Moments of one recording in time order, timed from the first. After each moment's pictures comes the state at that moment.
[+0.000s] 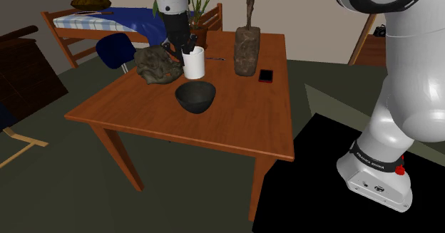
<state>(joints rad) 0.31 0.43 0.16 -1.27 -0.13 1.70 0.61</state>
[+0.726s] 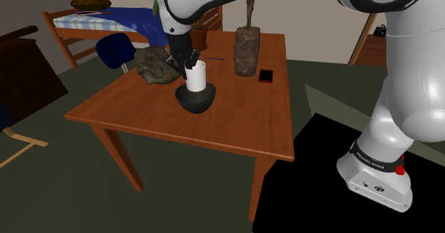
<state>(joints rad) 0.30 0.43 0.16 -1.42 -0.13 1.85 0.62</state>
